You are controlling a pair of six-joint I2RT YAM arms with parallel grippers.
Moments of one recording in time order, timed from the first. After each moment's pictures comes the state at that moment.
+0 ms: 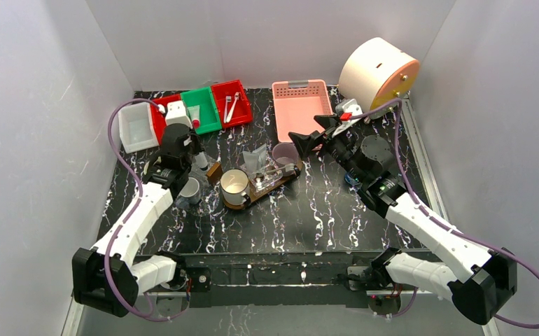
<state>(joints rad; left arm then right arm) -0.28 1.12 0.89 -0.12 -0.35 -0.24 0.68 1.02 0.85 0.31 -0.05 0.09</state>
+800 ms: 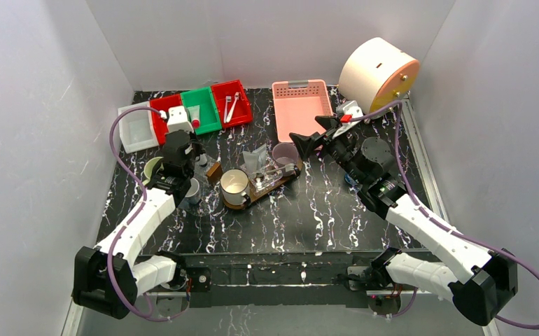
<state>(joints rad) -0.30 1.11 0.76 0.10 -0.40 -0.19 0.68 1.01 0.83 0.33 -0.03 0.07</state>
